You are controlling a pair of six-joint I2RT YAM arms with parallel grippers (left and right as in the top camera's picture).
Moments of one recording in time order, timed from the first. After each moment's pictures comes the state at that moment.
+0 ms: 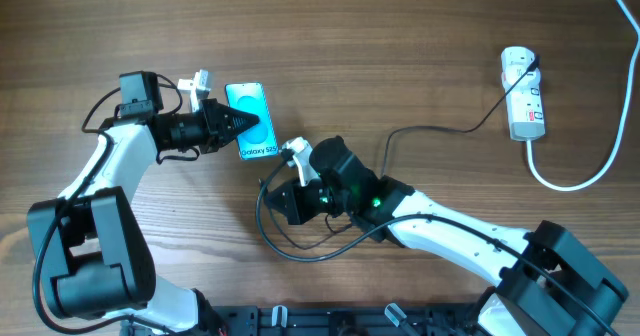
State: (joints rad) left arm 0.18 1.72 0.98 -0.49 1.15 -0.25; right arm 0.87 1.60 0.80 0.17 -0.49 0.67
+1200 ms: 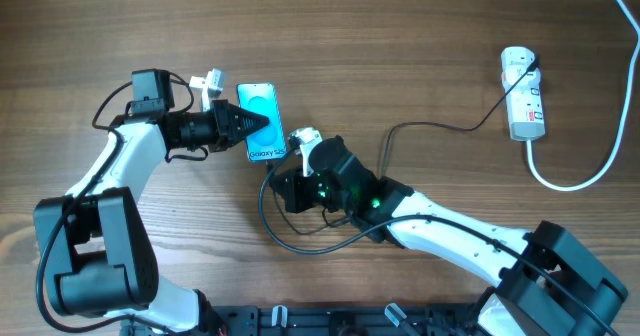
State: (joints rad) left arm 0.12 1.72 0.98 -0.47 1.16 -0.23; right arm 0.88 1.60 0.80 0.18 -0.29 0.73
